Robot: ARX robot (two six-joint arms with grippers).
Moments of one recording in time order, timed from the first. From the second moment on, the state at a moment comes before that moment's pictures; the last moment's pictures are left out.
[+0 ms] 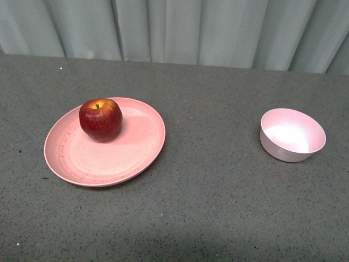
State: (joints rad) left arm -0.05 0.02 0.02 -0.05 -0.15 -0.19; right arm 0.00 0.00 0.01 0.00 0.00 -0.01
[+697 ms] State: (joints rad) left arm -0.05 0.02 0.02 -0.05 -0.15 -0.19; right arm 0.04 1.19 0.40 0.38 -0.15 -0.19
